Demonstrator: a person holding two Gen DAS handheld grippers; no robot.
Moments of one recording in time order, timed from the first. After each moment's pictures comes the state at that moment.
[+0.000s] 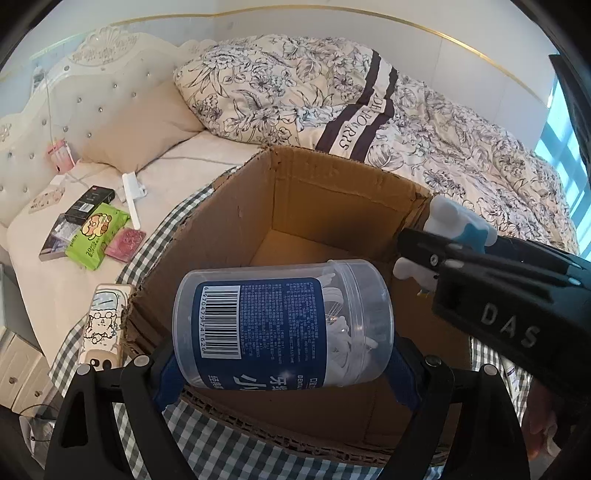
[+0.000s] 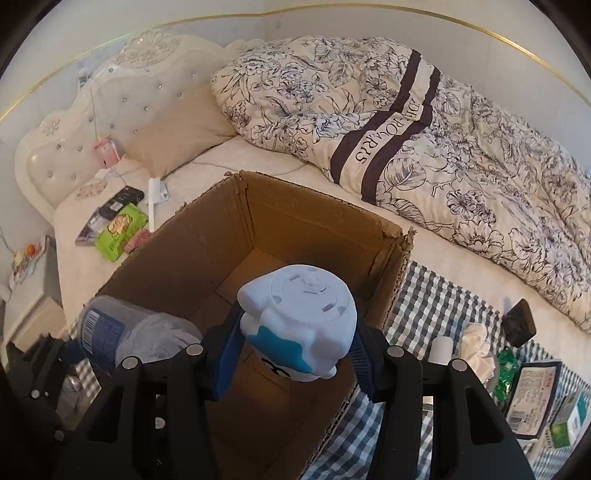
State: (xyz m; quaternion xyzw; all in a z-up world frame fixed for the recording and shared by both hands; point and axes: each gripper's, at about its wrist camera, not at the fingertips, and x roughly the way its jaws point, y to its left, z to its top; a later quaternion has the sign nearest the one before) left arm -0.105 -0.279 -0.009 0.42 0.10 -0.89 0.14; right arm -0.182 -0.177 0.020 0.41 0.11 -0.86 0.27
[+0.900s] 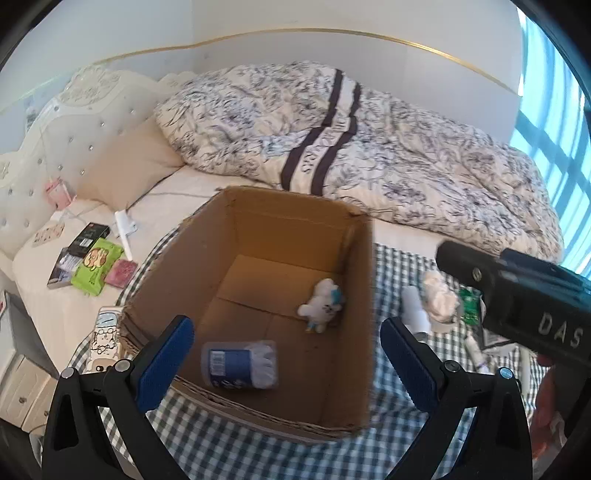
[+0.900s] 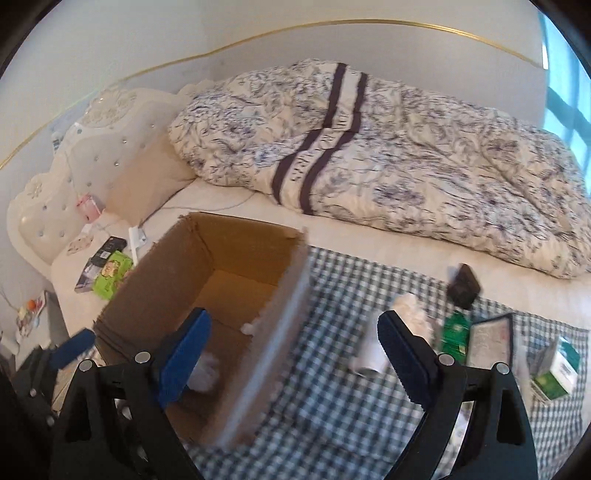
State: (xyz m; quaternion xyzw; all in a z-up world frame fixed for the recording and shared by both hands) left arm -0.087 -0.204 0.045 0.38 0.06 -0.91 0.12; right arm -0.158 -0.062 0.066 0.39 0.03 -0.90 0.21
